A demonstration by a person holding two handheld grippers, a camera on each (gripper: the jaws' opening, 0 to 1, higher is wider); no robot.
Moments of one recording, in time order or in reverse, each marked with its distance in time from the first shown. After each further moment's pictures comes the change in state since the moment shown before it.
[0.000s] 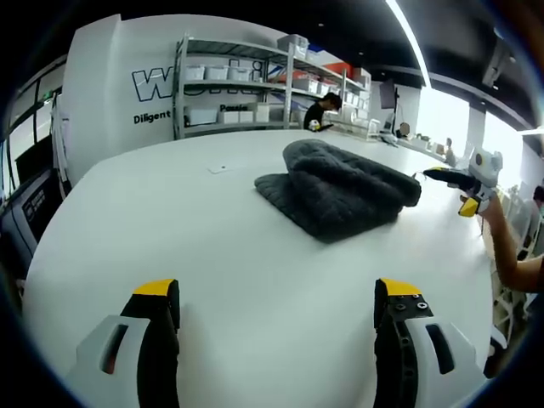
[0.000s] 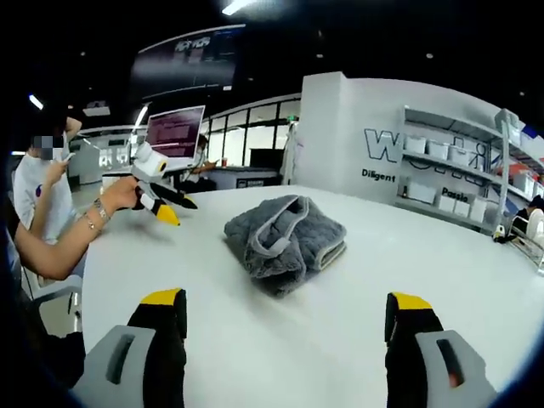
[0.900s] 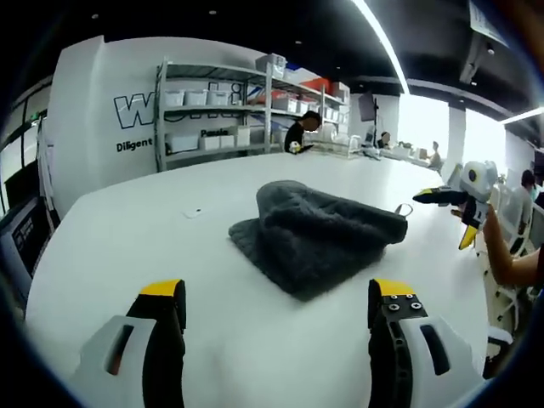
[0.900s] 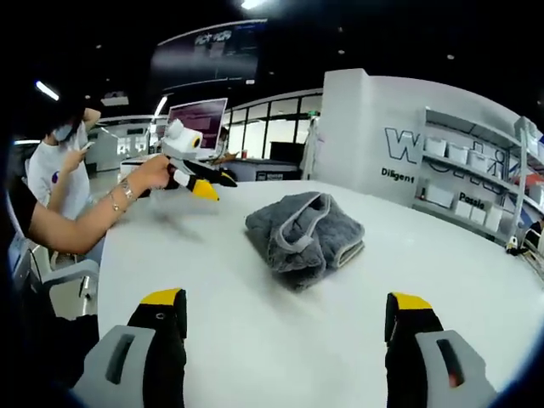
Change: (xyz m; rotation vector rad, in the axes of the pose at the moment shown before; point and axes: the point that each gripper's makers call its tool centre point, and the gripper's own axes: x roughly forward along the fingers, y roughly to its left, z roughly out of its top) left arm 0.026 -0.041 0.056 0.084 -0.101 -0.083; right arm -0.009 0.022 -0.001 -0.063 0.032 0.101
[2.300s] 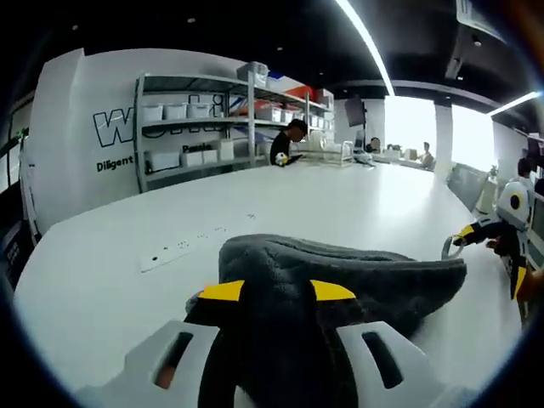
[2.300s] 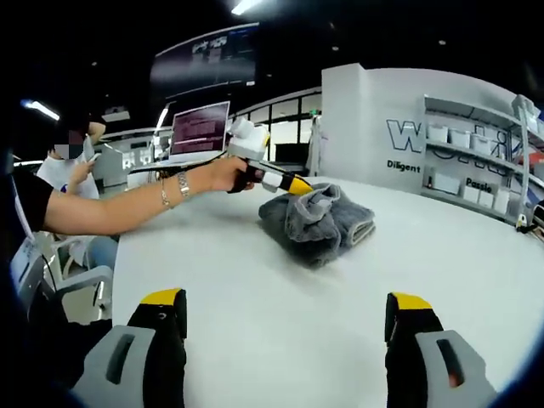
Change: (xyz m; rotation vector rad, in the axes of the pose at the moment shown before) left arm 0.130 -0.014 0.053 0.066 -0.066 -0.060; right arm -0.010 0.013 -0.025 0.079 -0.015 0.052
